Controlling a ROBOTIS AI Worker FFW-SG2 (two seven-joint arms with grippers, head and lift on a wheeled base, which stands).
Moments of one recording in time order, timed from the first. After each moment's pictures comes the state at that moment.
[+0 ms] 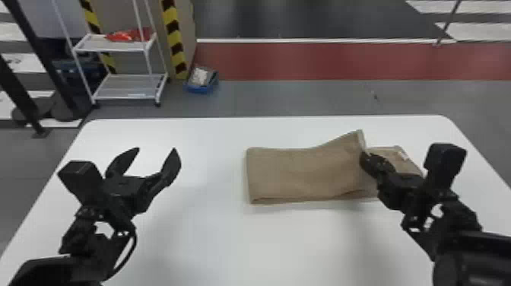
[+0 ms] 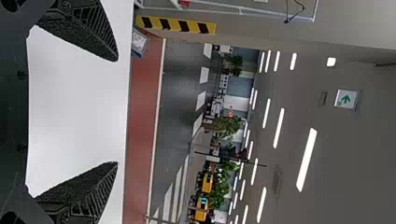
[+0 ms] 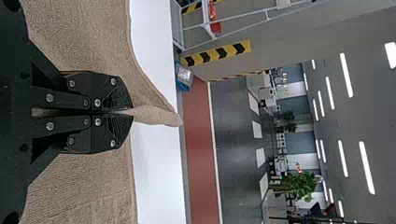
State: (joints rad) left arm 0.19 0.16 0.06 -1.73 0.31 0.04 -0.18; right arm 0.07 0.00 -0.18 -1.77 -0.06 0.46 0.34
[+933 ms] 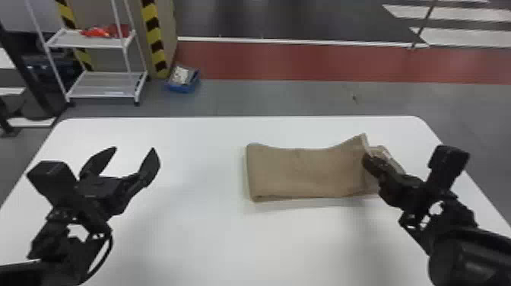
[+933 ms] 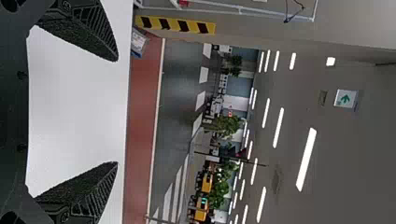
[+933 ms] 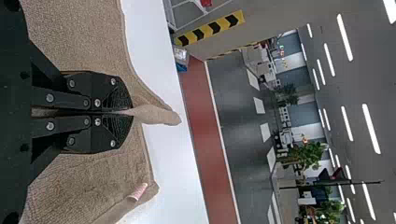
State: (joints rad) left arm 0.18 0.17 0.05 -1.71 0.31 0.03 -0.19; right arm 0.02 0.00 -0.32 -1.72 -0.12 0.50 0.36
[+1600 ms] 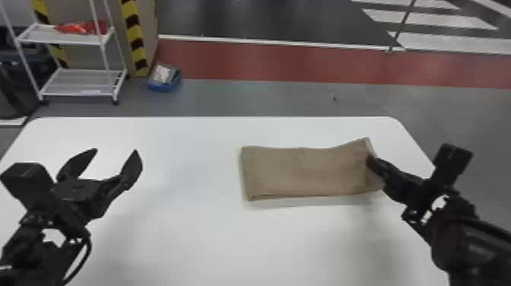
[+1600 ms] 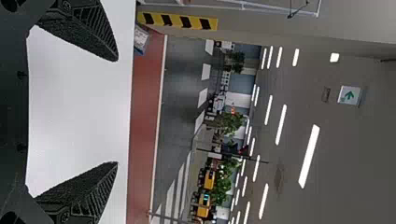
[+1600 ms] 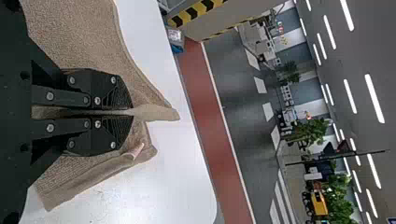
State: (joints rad) left arm 0.17 0.17 0.04 -1.70 0.30 0.03 -0.19; right arm -0.05 -0.06 -0.43 -1.64 -0.17 0.58 0.37
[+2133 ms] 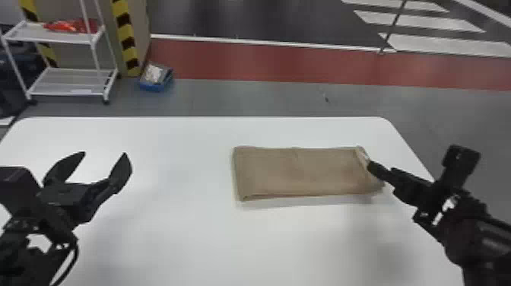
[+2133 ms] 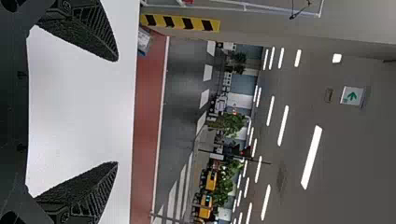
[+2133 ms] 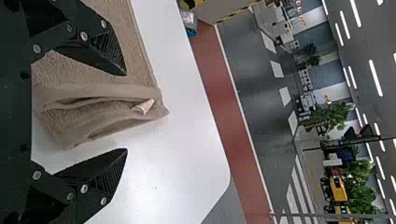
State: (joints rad) left arm 0.18 0.17 0.04 -1.70 0.30 0.03 -0.19; right arm -0.07 -0.13 -0.49 -1.64 -0.17 0.68 0.37
